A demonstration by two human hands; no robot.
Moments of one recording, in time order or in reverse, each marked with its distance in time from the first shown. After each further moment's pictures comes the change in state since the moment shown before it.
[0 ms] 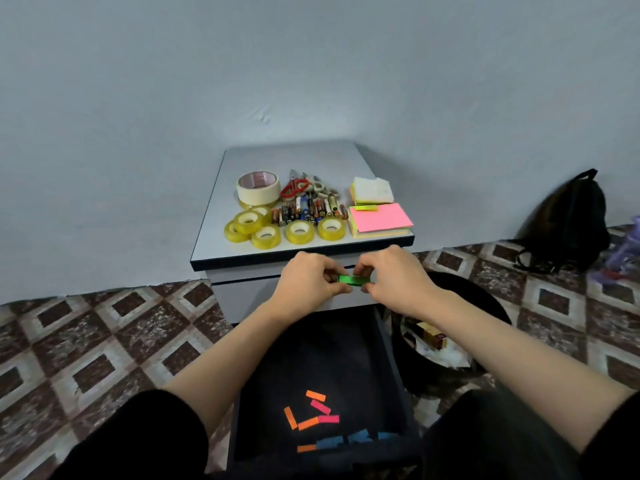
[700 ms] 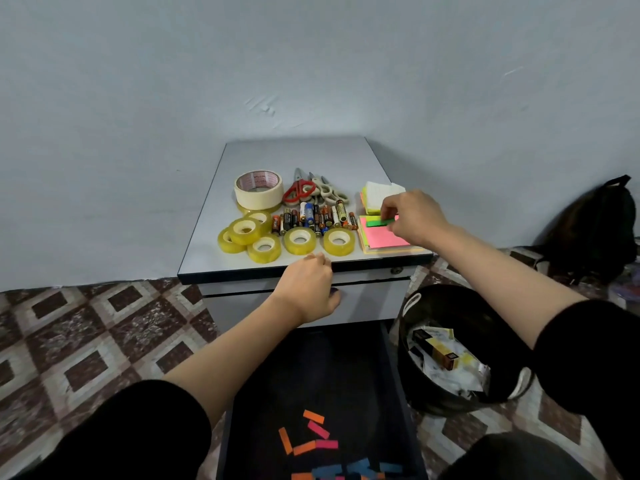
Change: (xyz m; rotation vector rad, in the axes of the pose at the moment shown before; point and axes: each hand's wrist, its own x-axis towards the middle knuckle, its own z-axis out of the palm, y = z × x) left_hand 0.055 -0.026 0.008 0.566 -0.206 0.035; right_hand 0.137 0.075 -0.016 -0.063 0.129 0.106
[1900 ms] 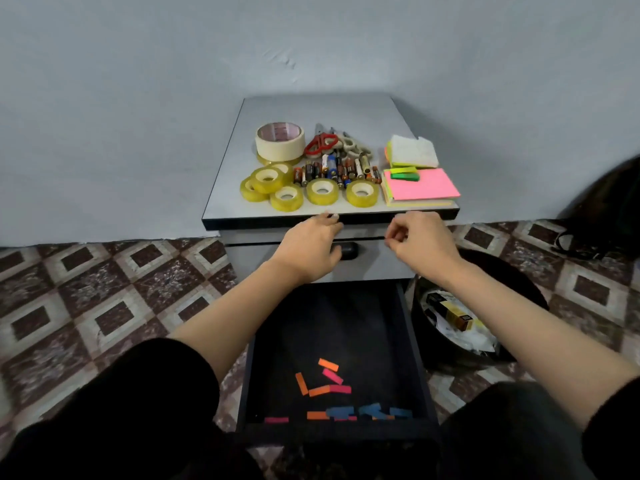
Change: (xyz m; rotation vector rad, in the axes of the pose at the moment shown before) left_hand -0.024 -0.019 0.015 -0.190 0.095 -0.005; right_hand -0.089 -0.036 0.045 0.236 0.012 0.026
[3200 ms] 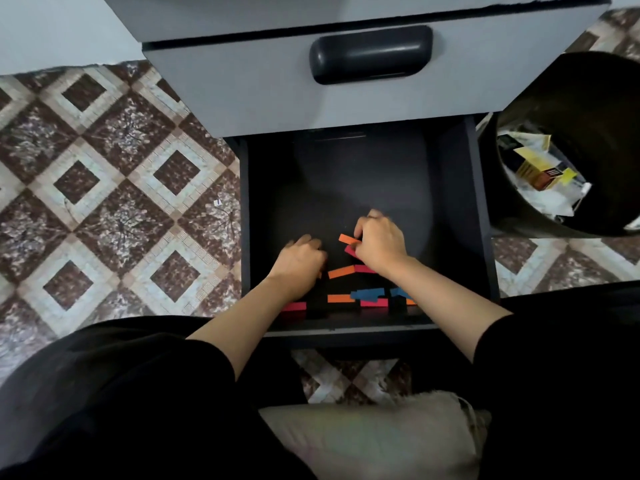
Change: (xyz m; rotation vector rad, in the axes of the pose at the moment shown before) left_hand -0.111 -0.066 0.258 0.051 -0.677 -0.038; right_hand -0.089 0.033 0.281 -0.072 -0.648 0.285
